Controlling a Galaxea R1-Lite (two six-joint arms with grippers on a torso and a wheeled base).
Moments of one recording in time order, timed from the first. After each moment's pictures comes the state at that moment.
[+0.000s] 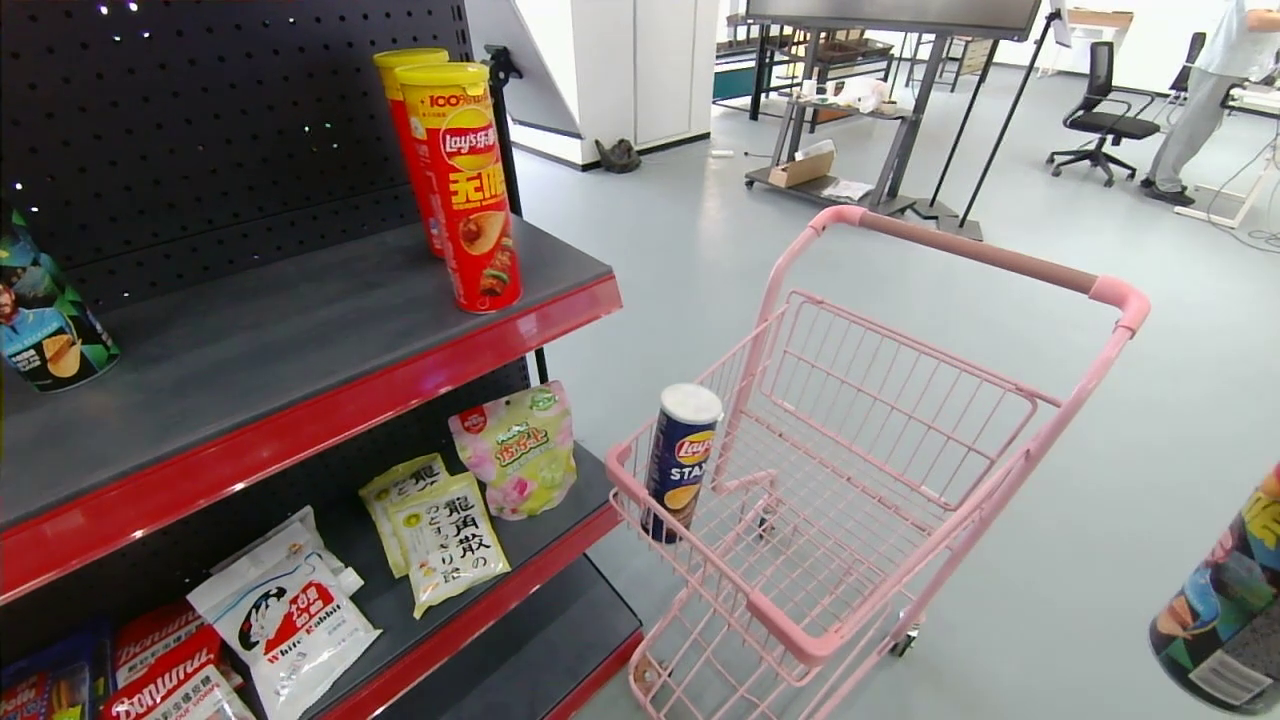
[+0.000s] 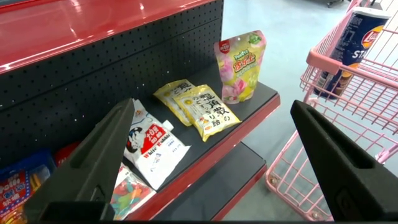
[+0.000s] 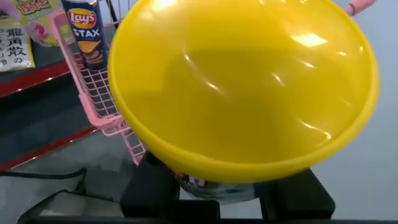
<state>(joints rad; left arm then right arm) -0.01 0.01 0.00 0.01 -0.02 0.02 0.29 0.77 -0.73 0.31 -0.19 -0.11</state>
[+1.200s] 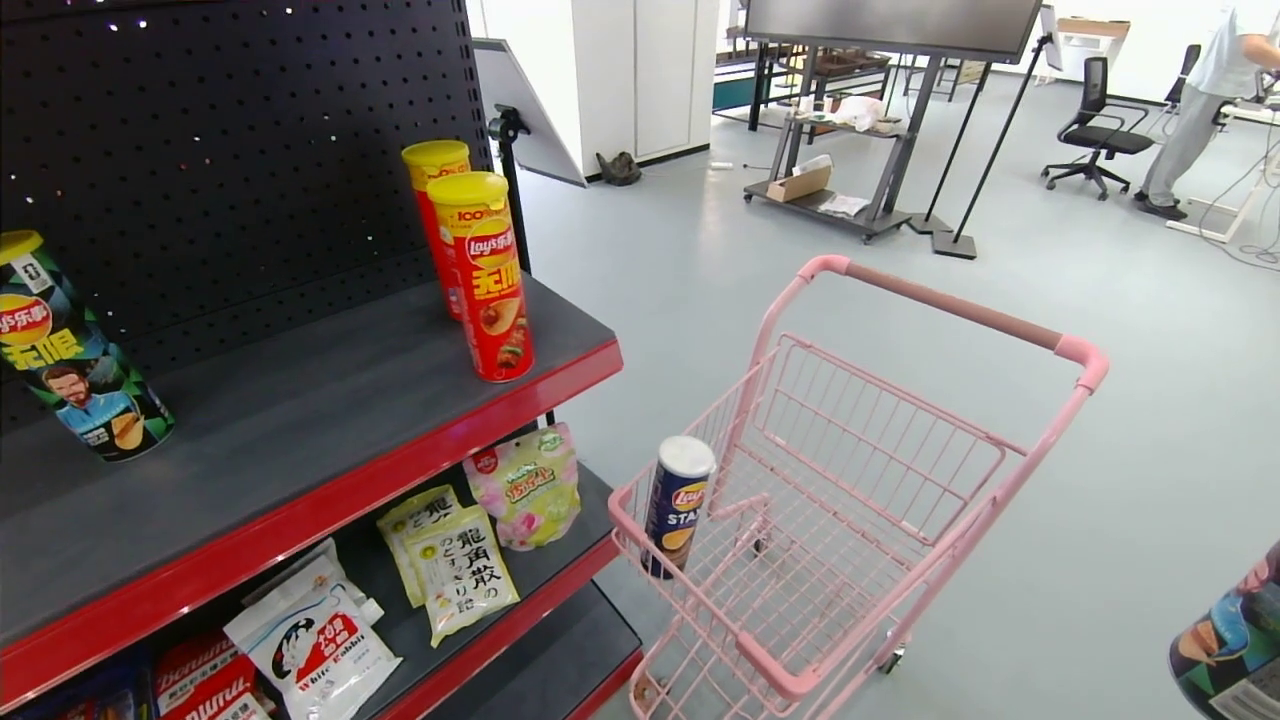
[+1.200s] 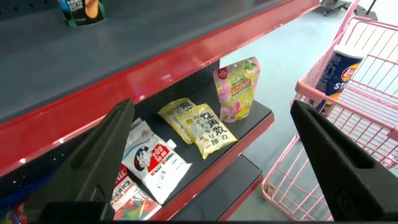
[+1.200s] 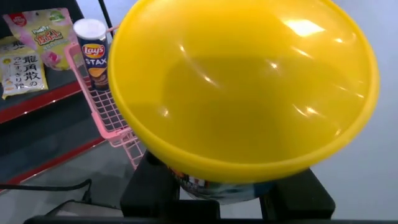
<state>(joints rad) -0.01 0.01 0.00 0.01 -0.02 0.02 0.26 0.67 -0.66 0.31 -0.18 -0.11</state>
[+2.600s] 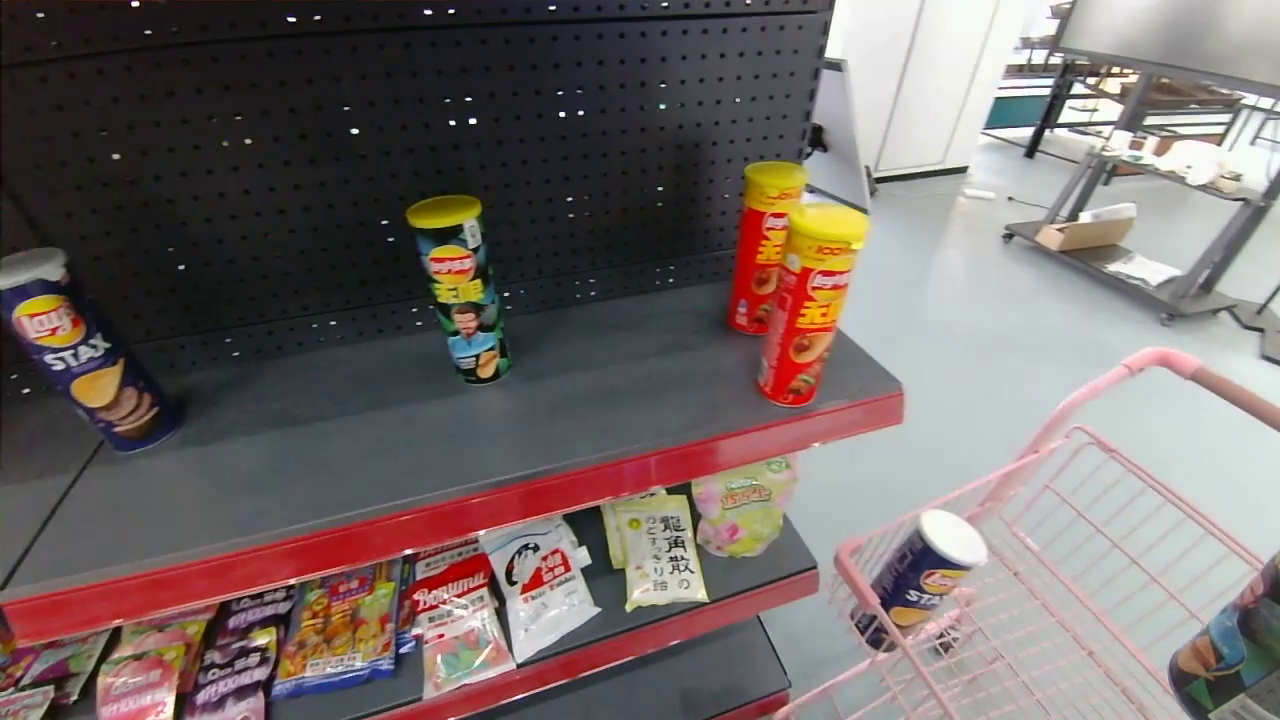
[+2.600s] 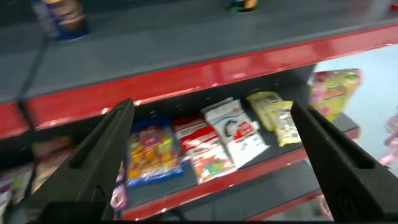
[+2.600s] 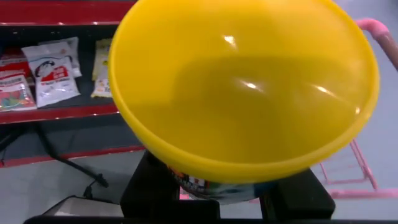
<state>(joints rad) 0.00 0.01 0.00 0.01 -0.02 0.02 0.26 0.66 -0.64 0.31 -0.19 -0.11</state>
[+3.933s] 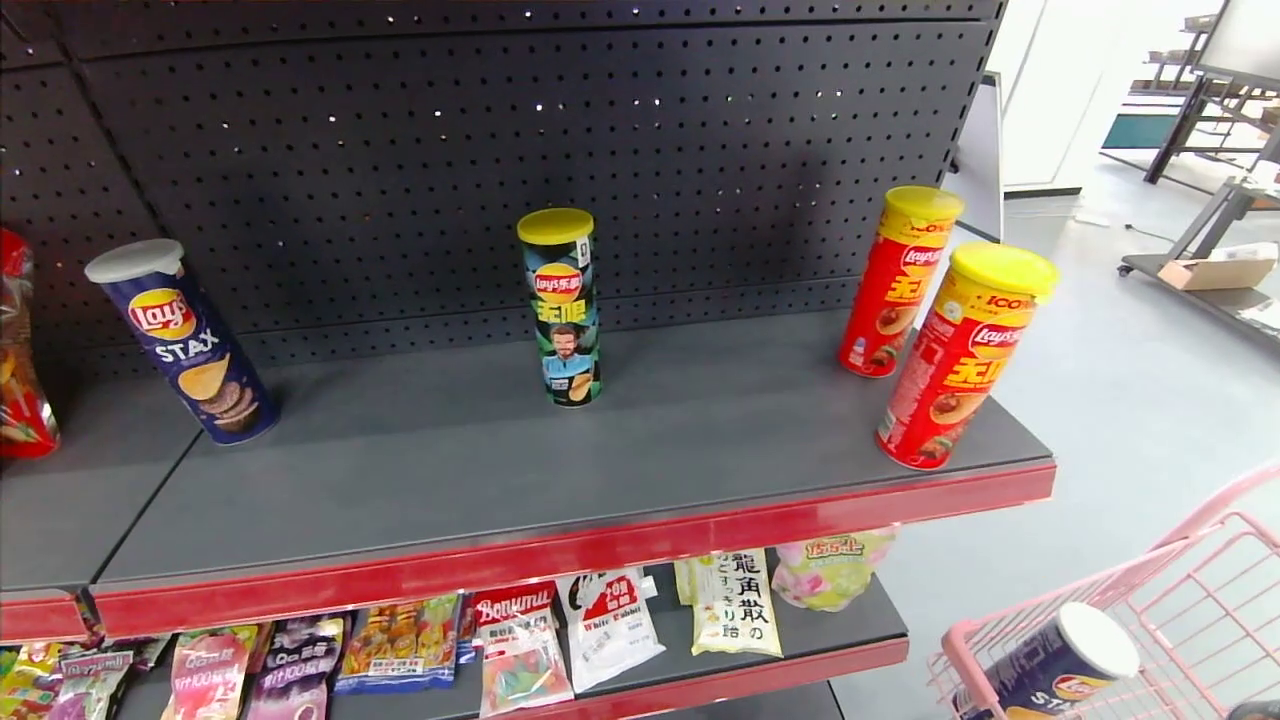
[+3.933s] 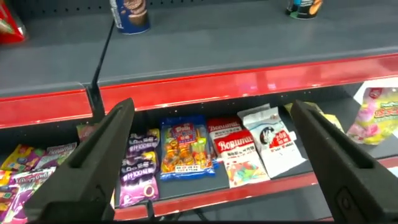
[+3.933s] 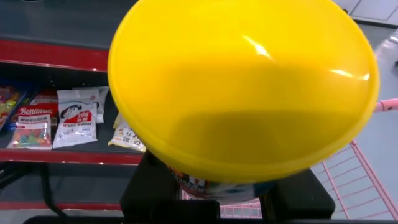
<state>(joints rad) 0.00 0.01 0.00 0.01 -0.02 0.01 0.26 0.15 -0.41 0.31 -0.19 -0.17</state>
